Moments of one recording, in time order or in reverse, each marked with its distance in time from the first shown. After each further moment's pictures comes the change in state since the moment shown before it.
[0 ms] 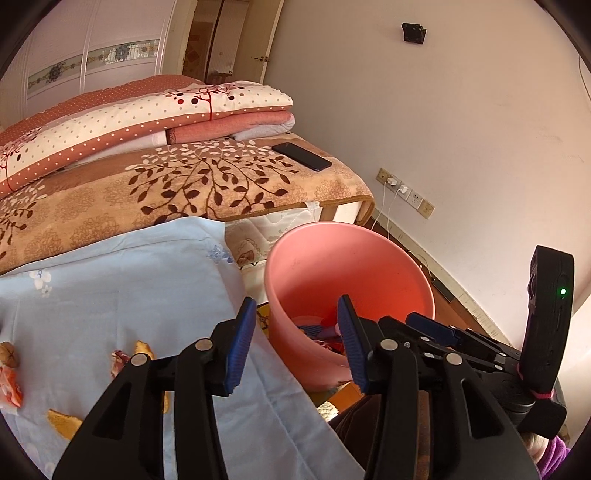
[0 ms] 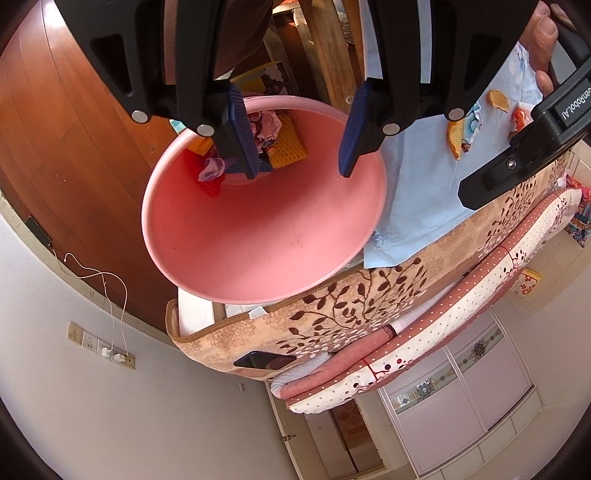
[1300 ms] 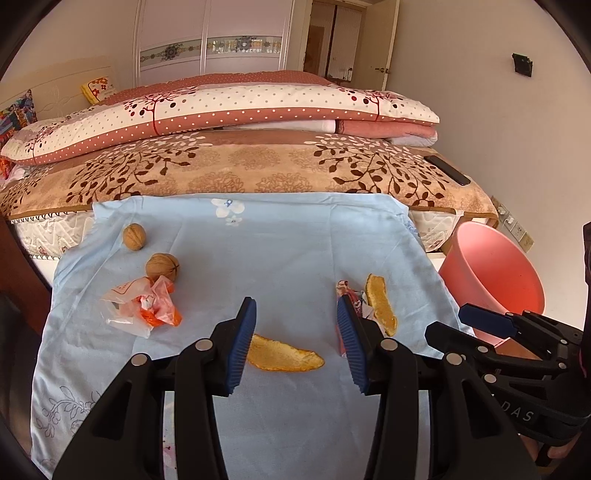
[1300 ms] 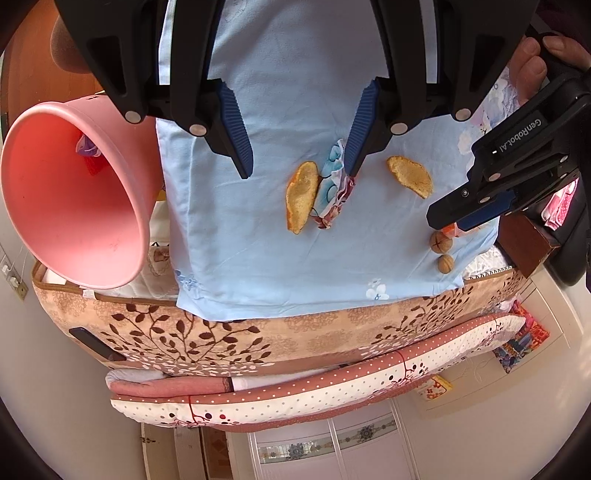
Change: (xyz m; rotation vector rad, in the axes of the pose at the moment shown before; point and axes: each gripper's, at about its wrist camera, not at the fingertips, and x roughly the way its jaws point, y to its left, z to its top) left arm -0.088 0.135 -0.073 -0.213 -0.014 0.387; right arm 0.027 0.176 -0.054 -0.419 0.171 0.200
